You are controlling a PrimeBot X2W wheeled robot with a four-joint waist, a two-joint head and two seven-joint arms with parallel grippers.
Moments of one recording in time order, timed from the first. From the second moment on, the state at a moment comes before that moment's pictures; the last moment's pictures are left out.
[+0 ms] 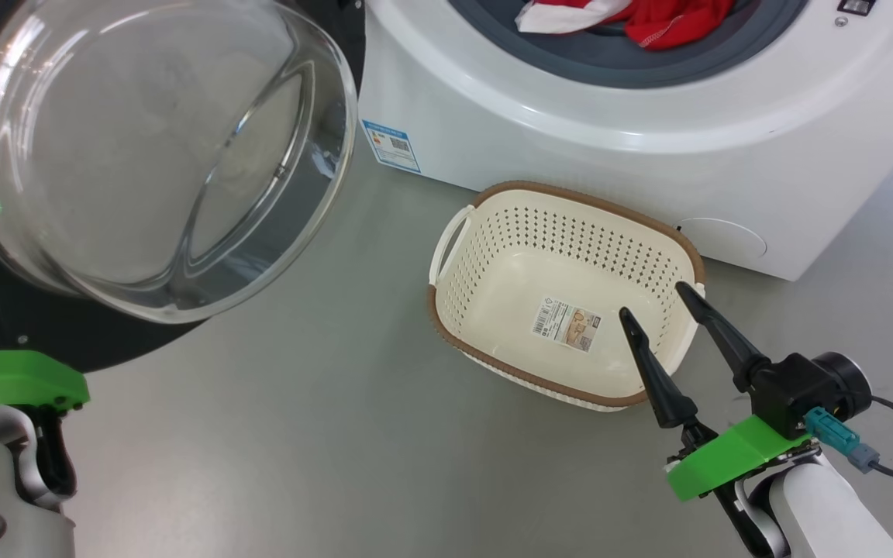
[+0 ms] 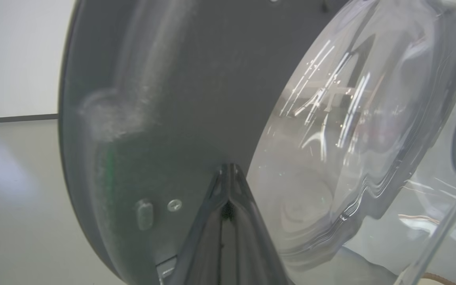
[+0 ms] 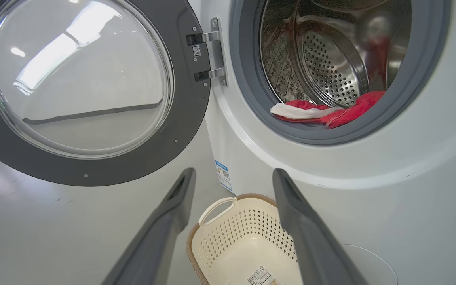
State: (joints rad) left arm -0.55 0.15 0.28 0.64 -0.29 0.04 -0.25; right arm -0.22 -0.15 0.21 0.24 0.24 0.12 -0.26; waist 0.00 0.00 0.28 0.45
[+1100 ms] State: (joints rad) left arm -0.42 0.04 0.34 0.27 -0.14 -0.07 -0.25; right arm -0.23 -0.11 0.17 0.25 0.24 0.12 -0.26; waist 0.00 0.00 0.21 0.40
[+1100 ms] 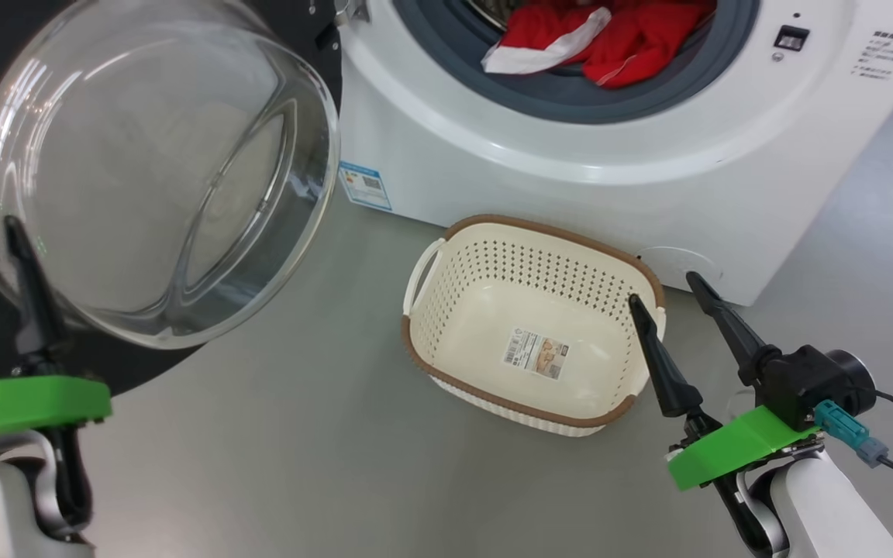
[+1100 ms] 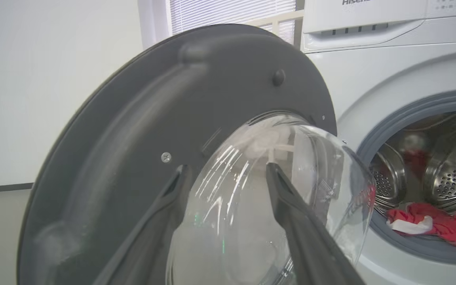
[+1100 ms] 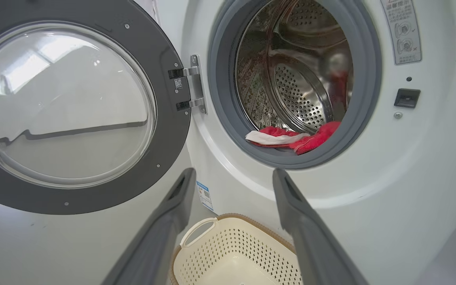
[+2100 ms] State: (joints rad) left arm -0.24 0.15 -0.04 0.13 -0.40 -0.13 -0.26; right arm -0.21 -0.05 -0.03 0.23 0.19 0.12 -0.26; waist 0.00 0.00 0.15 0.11
